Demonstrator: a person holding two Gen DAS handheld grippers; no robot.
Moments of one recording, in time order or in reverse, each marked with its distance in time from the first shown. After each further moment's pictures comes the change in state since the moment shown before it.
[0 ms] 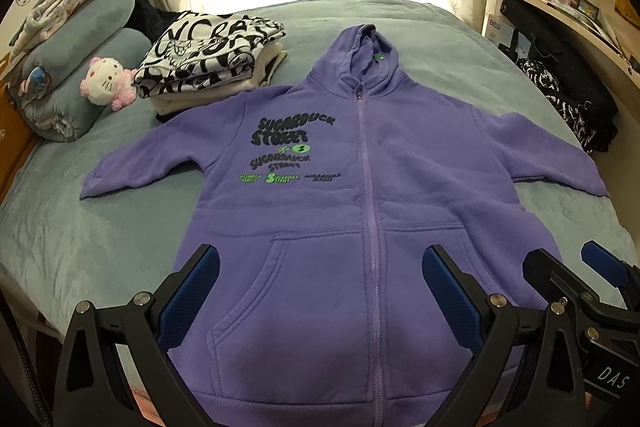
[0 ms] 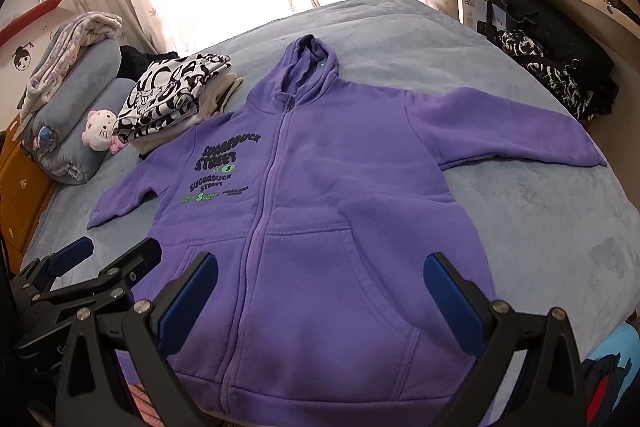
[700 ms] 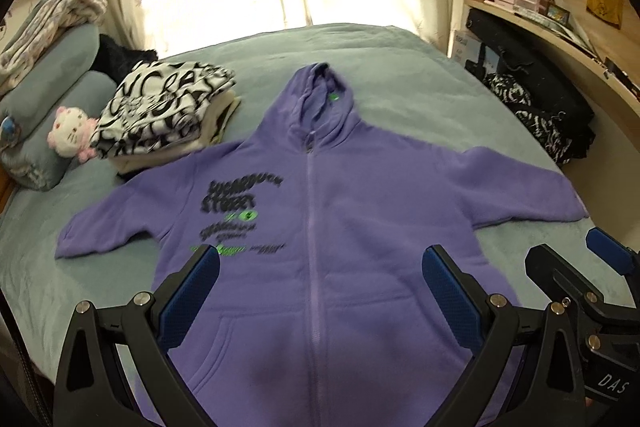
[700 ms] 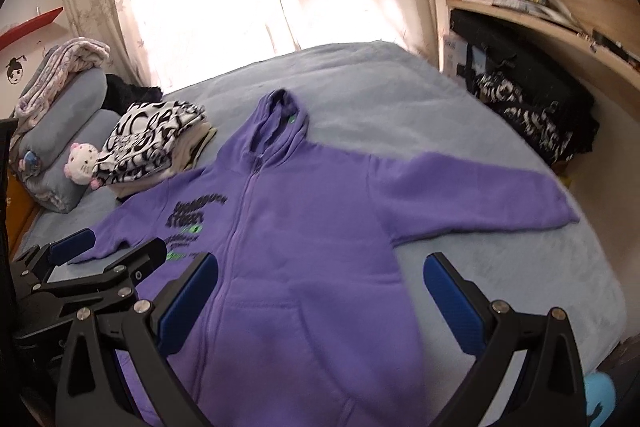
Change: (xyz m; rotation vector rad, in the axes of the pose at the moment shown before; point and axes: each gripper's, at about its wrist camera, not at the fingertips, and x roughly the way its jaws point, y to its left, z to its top) left arm 0.008 -0.058 0.066 0.076 -0.093 -0.092; right arm -0.017 -0.039 0.060 -0.027 -0.145 -0.083
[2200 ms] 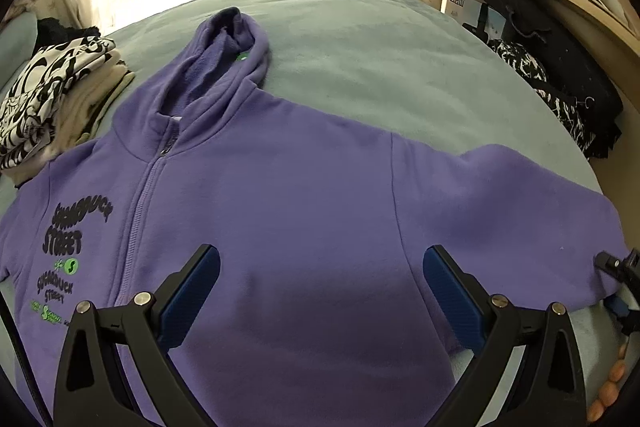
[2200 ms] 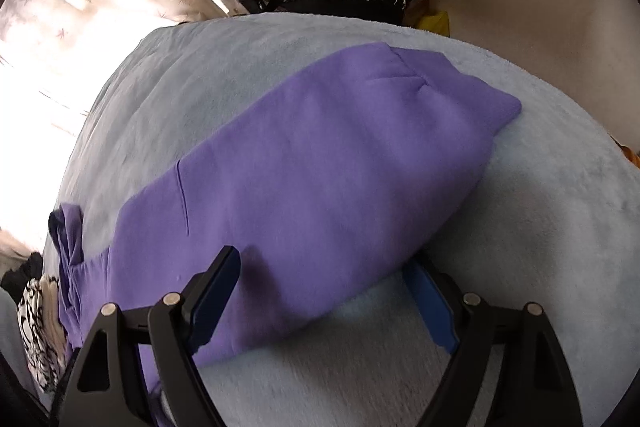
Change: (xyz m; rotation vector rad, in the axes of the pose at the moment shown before) left arm 0.250 -0.148 0.049 -0.009 0.121 -0.028; right arm 0.178 -0.325 -0.009 0.730 0.178 -0.269
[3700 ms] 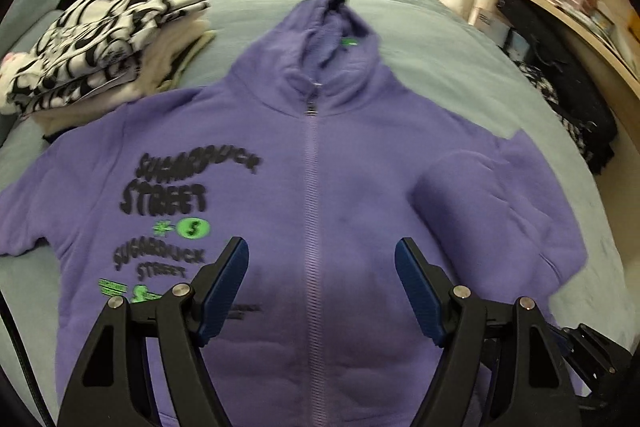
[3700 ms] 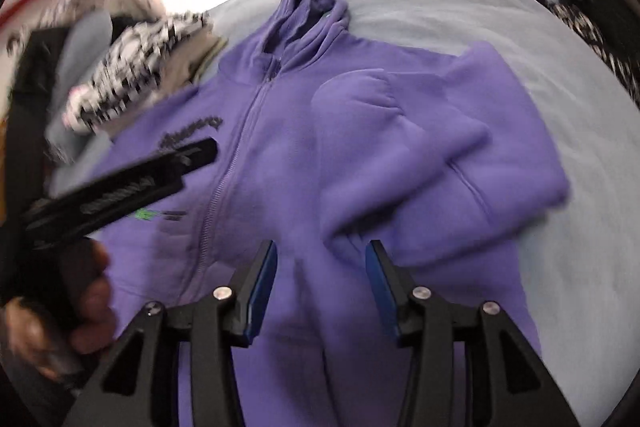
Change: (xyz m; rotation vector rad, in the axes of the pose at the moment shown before) left arm -0.050 0.173 -0.039 -0.082 0.035 -0.071; right arm -0.063 0.221 -0.224 -0.761 0.162 0.337
